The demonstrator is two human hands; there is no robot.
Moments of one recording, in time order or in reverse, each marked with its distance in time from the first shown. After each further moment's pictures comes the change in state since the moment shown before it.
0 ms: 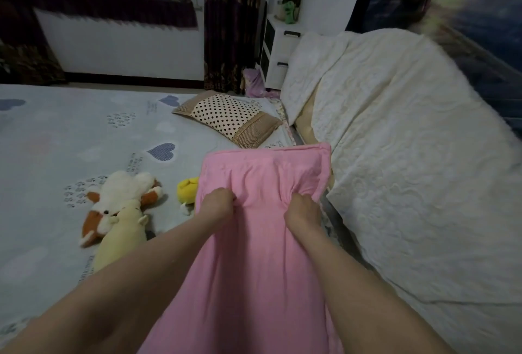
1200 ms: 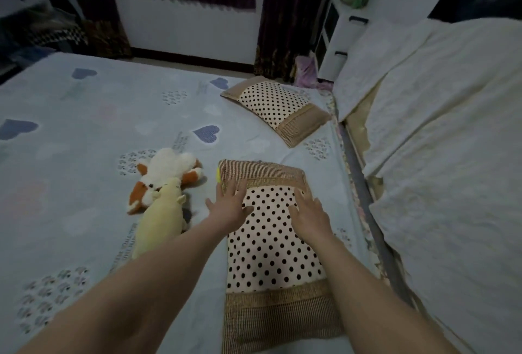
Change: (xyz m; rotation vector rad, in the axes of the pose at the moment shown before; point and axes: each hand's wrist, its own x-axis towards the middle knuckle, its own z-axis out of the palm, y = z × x) left_hand -0.002 -0.069 0.016 -0.087 -0.124 -0.210; right_hand 0.038 -0.050 0.059 0.067 -0.230 -0.340
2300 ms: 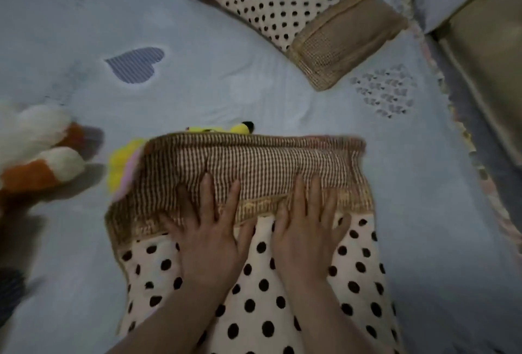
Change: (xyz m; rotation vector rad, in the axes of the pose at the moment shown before) left_hand 0.388 -0.044 0.313 0.235 0.447 -0.059; right_hand 0.425 0.138 0.294 -0.011 0.392 0.059
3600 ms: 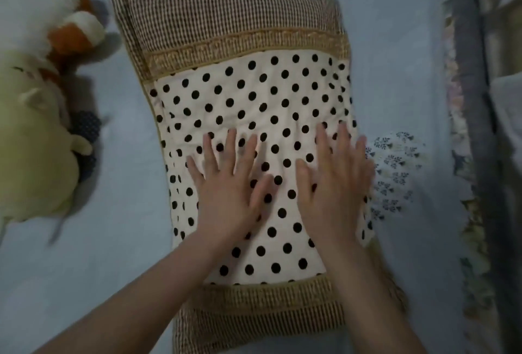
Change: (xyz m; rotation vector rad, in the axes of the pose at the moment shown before) left_hand -0.206 0.025 -0.112 -0.258 -0.289 0.119; right_hand -0.209 0.056 -0.137 0.048 -0.108 -0.025
